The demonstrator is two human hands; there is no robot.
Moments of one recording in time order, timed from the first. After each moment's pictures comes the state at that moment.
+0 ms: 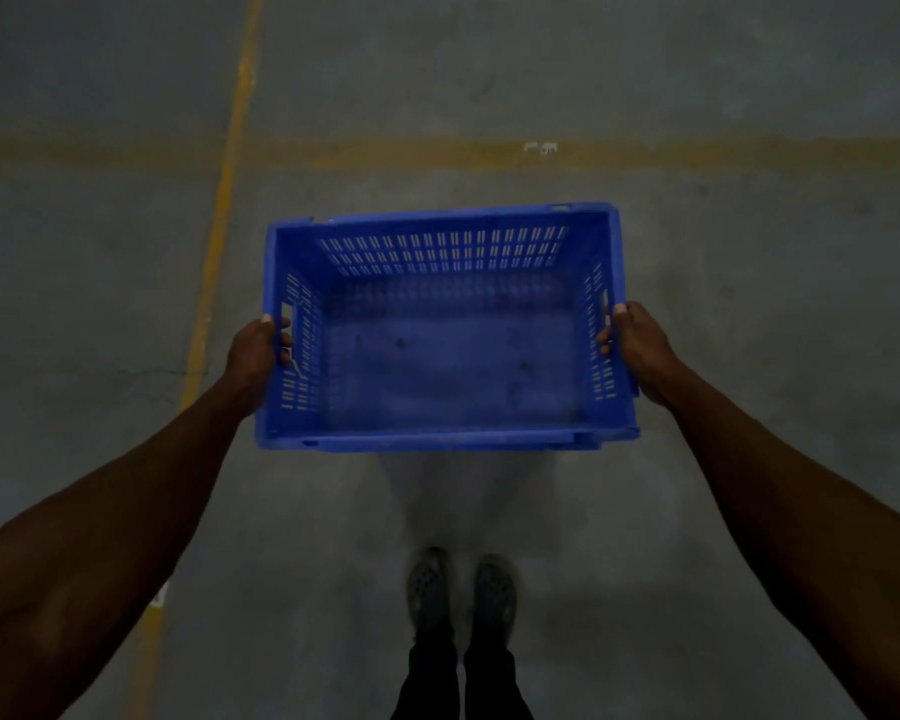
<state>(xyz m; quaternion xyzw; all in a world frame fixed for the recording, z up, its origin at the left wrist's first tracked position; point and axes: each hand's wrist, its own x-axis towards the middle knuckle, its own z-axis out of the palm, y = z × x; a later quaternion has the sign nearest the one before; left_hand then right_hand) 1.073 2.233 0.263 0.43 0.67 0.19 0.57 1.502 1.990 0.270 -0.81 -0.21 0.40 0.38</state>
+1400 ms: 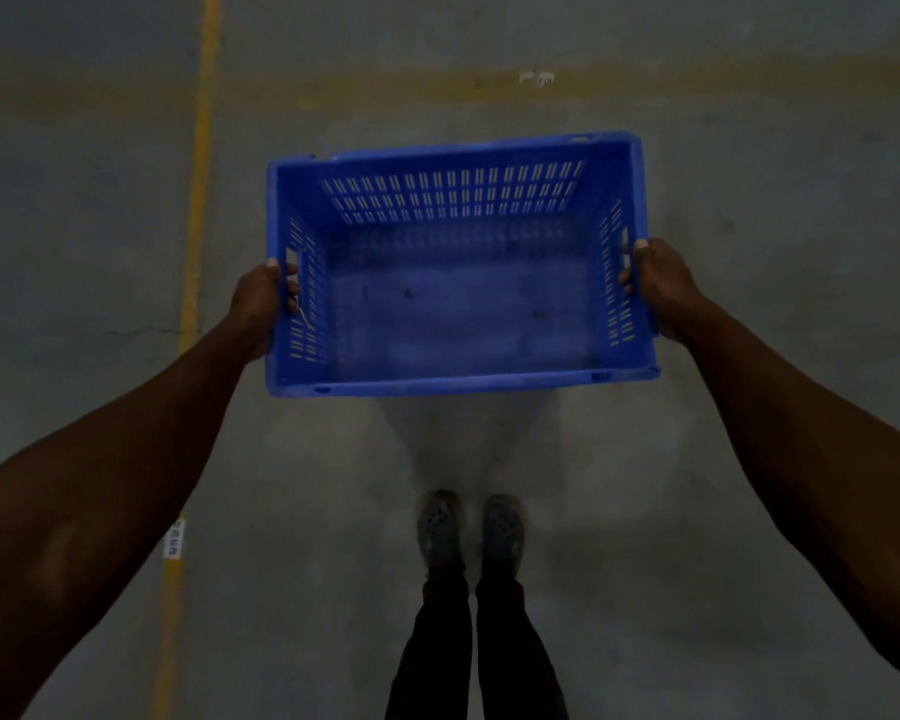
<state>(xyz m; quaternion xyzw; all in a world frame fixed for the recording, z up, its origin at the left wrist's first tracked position) 1.075 2.215 0.267 0.43 0.66 0.17 0.59 1.491 1.967 0.276 -0.84 -0.17 0.36 0.36</state>
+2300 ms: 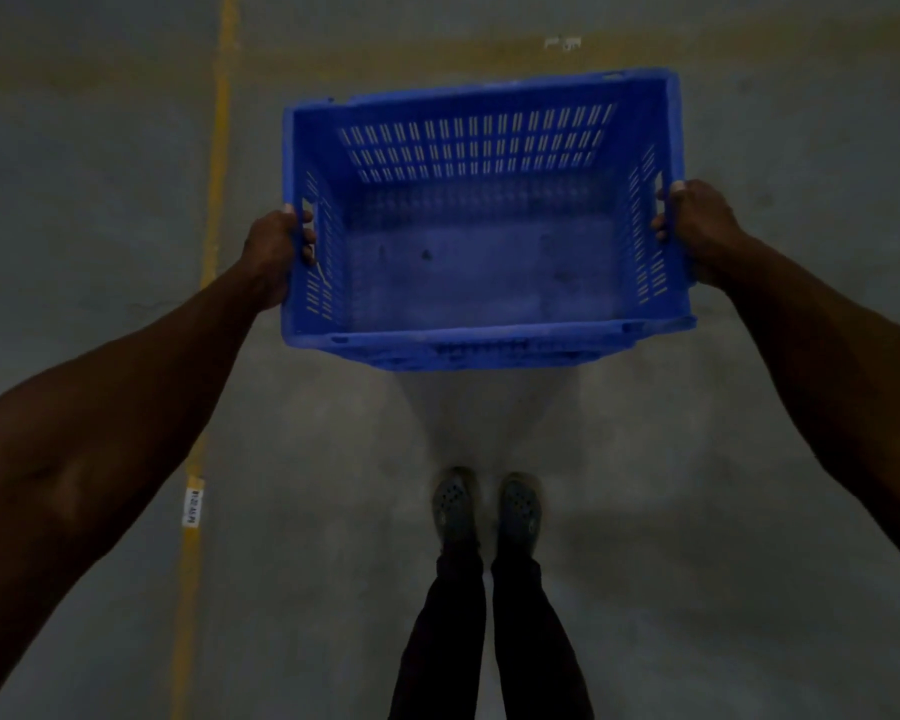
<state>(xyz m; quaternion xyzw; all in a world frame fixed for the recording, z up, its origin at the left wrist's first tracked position) 1.067 2.220 0.264 0.45 0.64 0.19 0.60 1.489 1.975 0.275 -0.85 -0.18 0.35 0.35</state>
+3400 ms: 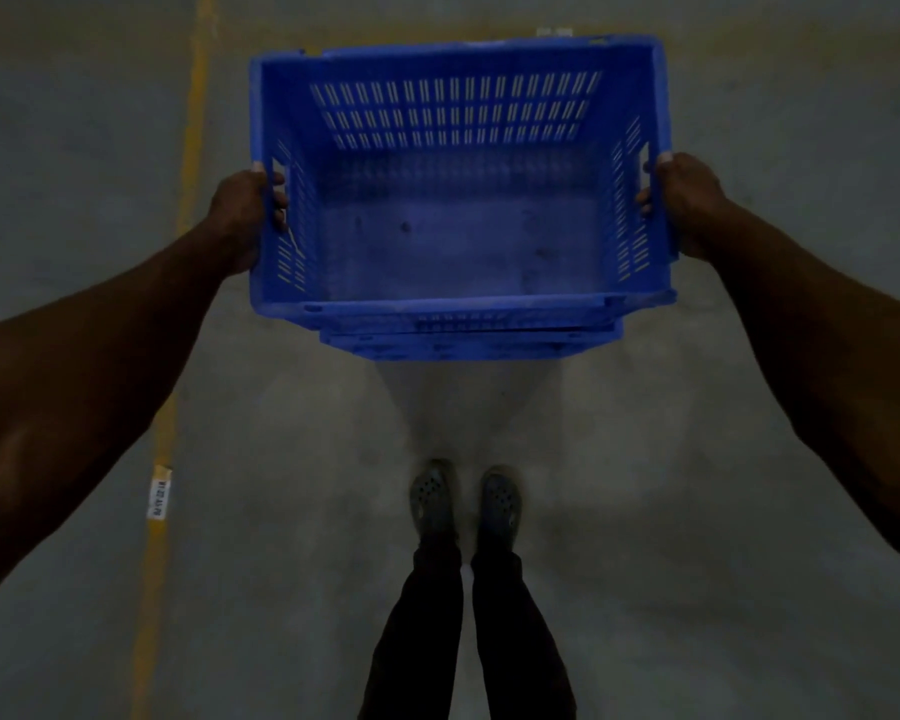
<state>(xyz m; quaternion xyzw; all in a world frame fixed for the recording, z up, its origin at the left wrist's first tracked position) 1.066 2.229 0.269 0.45 0.65 0.19 0.58 1.491 1.990 0.270 -0.84 -0.20 0.35 0.36</state>
